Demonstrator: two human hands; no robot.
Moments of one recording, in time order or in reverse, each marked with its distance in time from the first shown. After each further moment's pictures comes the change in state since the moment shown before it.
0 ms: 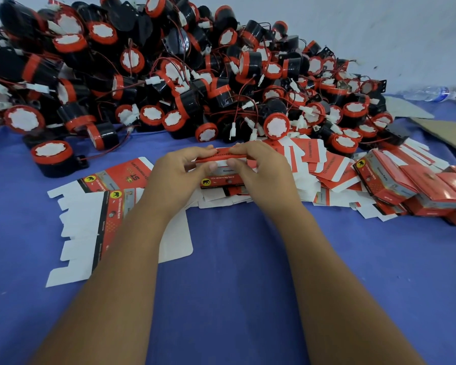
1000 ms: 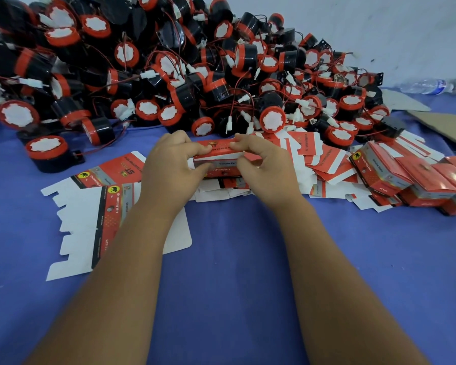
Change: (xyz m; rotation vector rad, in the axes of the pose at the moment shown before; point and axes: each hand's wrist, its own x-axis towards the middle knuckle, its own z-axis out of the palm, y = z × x) left_hand 0.000 -0.002 0.005 0.473 0.192 0.322; right_hand -0.005 0.014 -0.001 0.185 0.013 0.093
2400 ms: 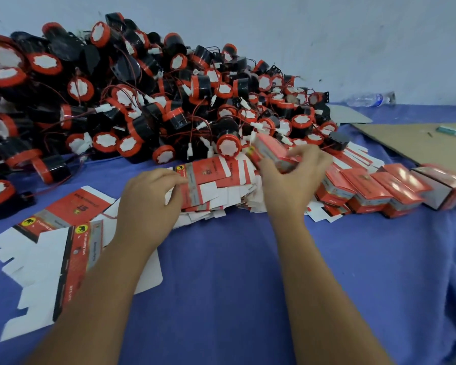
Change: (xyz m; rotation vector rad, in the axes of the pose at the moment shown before) left_hand -0.001 0.024 0.011 -0.010 -0.076 0.038; right_hand 0.000 0.005 -0.064 -0.012 0.782 0.118
